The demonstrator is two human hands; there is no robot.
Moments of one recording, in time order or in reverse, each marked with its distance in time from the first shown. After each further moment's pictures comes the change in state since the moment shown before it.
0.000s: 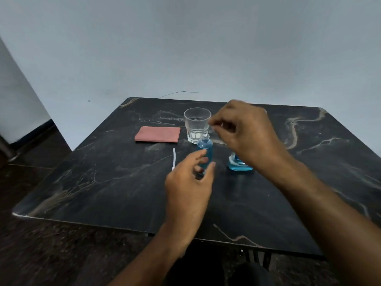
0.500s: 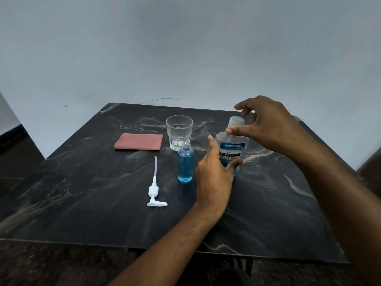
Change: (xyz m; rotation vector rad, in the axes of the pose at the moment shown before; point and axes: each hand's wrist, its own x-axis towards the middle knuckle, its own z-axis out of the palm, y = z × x) left_hand 0.019 0.023 0.097 0.013 -0.202 -0.008; right_hand 0.011 0.061 -0.056 -0.221 -0.149 0.378
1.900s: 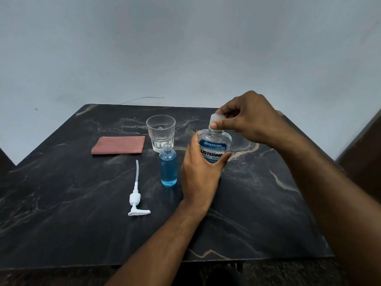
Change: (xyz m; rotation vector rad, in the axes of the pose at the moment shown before) left_hand 0.017 -0.011 0.017 -0.030 0.131 0.091; right_hand 0.016 0.017 0.002 0.206 -0.040 0.021
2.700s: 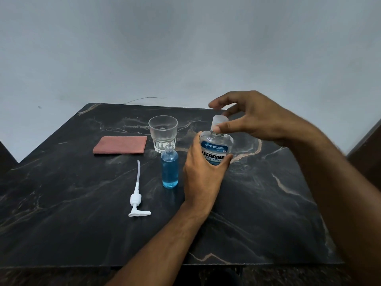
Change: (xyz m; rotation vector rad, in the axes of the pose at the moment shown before) left_hand -0.001 0.005 -0.001 -0.014 0.000 -0.019; right_hand 0.000 -0.005 -0.015 0.159 -0.216 -0.057
